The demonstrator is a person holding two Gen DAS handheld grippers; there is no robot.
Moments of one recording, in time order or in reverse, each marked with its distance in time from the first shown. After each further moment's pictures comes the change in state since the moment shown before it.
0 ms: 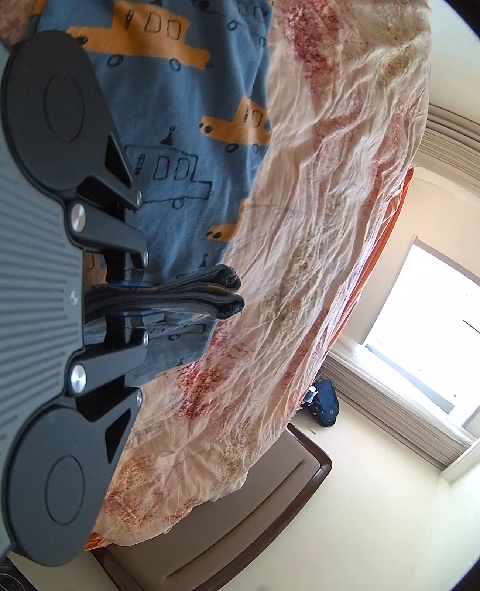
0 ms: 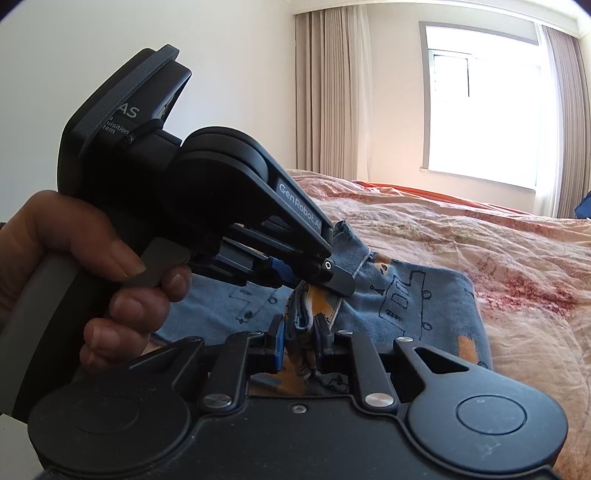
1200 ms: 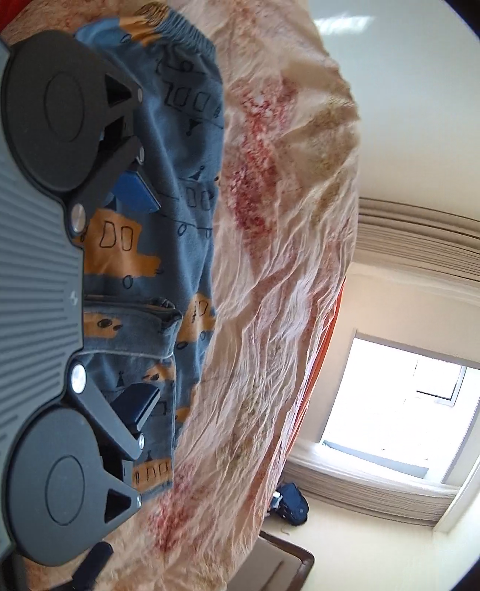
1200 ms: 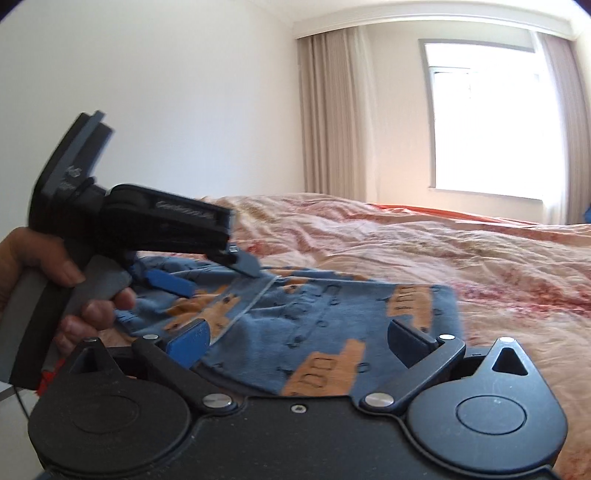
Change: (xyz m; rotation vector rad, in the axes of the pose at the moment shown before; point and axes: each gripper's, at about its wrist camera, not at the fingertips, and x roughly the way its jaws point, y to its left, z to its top) left arm -0.031 0.056 -0.009 0.084 -0.204 0.436; right arm 0.026 -0.004 -0.007 0.055 -0.079 -0.070
